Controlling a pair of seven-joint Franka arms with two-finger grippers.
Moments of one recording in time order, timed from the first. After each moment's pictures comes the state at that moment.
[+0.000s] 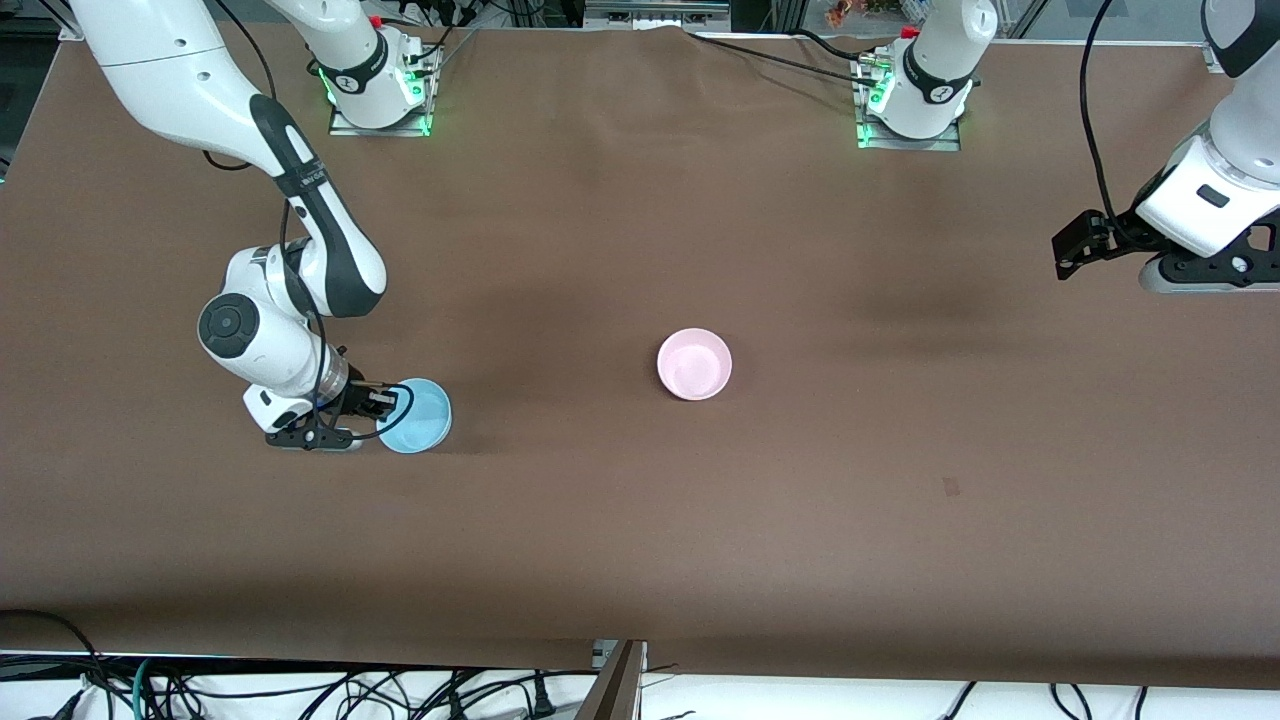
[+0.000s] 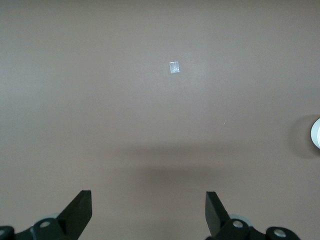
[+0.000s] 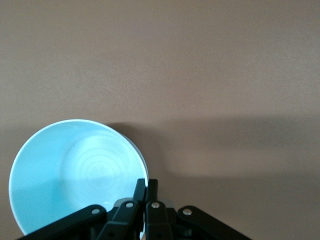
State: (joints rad) left arm 0.01 -0.03 -0.06 -1.74 0.08 1.71 -0.07; right arm 0.08 0.56 0.08 -1.89 0.02 2.52 0.18
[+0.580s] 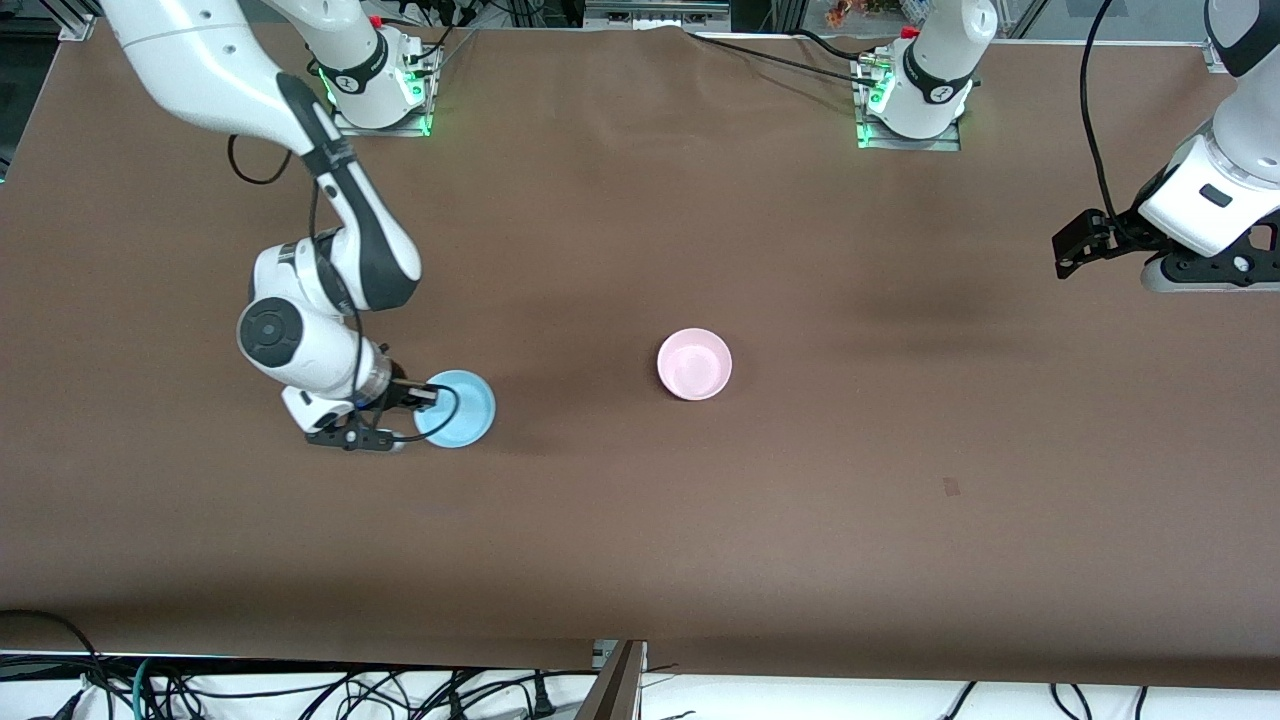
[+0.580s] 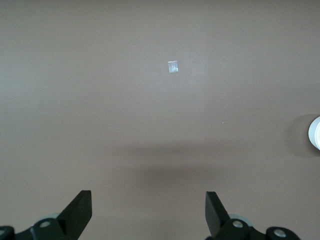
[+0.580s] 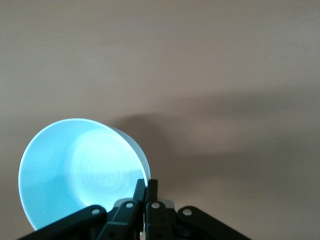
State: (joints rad) left arm 0.01 -0.03 -0.06 -1.74 0.08 1.70 -0.07; right arm 0.19 0.56 0.14 -1.67 0.03 2.19 0.42
